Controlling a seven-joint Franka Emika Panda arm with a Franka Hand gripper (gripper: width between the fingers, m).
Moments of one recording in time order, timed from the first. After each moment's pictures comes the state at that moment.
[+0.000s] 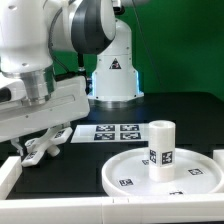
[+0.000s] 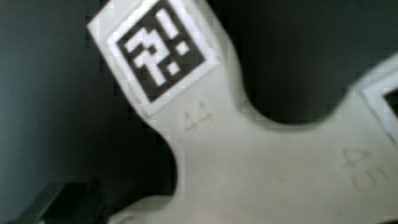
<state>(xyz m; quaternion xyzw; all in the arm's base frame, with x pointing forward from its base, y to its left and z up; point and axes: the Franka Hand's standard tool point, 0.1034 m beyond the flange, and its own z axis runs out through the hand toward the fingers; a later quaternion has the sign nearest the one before) 0.450 -0.177 0.019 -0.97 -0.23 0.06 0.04</state>
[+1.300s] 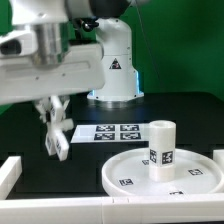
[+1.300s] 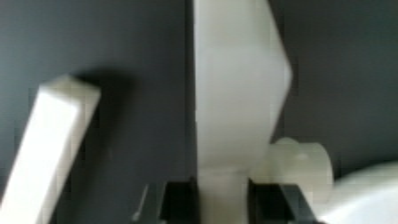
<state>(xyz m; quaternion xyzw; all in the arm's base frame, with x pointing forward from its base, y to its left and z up) 0.502 -0.132 0.106 -0.98 -0.21 -0.01 0.00</state>
